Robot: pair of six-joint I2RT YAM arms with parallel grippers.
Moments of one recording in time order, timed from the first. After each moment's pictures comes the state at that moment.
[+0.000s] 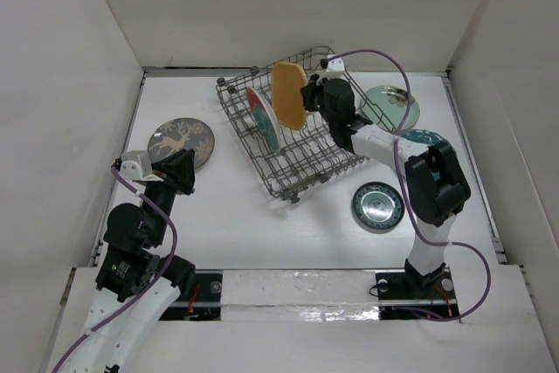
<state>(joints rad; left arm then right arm) -0.44 0.28 0.64 -0.19 -0.25 -0.30 0.53 1.88 1.34 0.42 0.20 0.28</state>
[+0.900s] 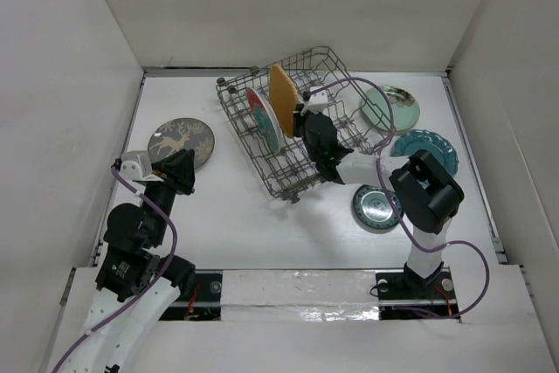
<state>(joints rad) -0.44 0.28 0.64 -0.19 -0.25 -0.30 0.72 1.87 1.10 0.71 0.49 0.15</state>
